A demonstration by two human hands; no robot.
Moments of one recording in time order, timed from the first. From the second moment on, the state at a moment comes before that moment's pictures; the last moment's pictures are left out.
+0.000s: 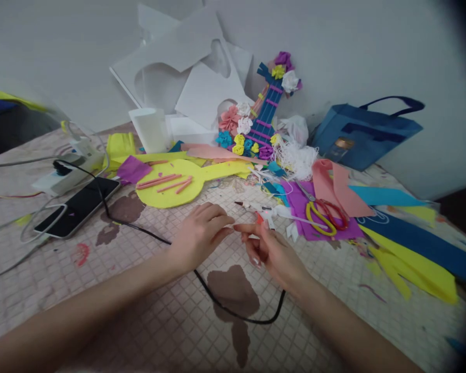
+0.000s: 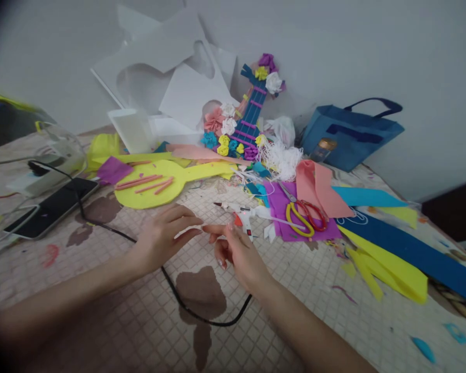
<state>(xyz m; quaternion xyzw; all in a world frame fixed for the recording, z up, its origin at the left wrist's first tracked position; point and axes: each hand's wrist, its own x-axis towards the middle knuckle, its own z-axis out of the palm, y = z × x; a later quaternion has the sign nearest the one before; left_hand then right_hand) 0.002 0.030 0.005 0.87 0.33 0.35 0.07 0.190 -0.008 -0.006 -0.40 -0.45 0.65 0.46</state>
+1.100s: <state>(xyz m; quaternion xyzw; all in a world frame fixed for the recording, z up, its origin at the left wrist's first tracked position) -0.009 0.031 0.001 0.83 0.38 0.36 0.18 0.190 -0.013 -0.012 -0.37 -0.50 0.66 0.43</state>
